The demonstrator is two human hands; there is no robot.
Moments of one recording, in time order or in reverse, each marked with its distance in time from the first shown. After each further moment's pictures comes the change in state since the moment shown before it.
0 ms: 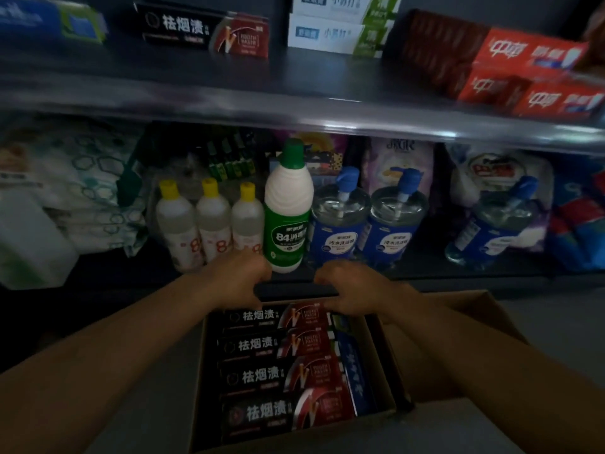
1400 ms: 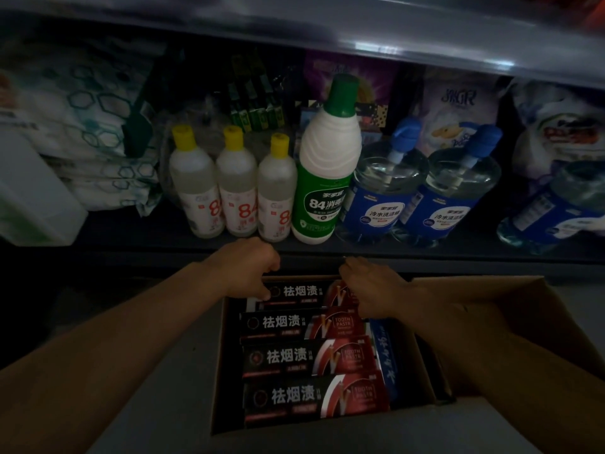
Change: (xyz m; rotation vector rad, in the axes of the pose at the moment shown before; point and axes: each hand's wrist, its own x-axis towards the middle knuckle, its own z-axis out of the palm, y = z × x) left_hand 0.015 -0.042 0.057 -0.119 -0.112 -0.047; right_hand 0.045 0.013 0.078 -0.230 -0.164 0.010
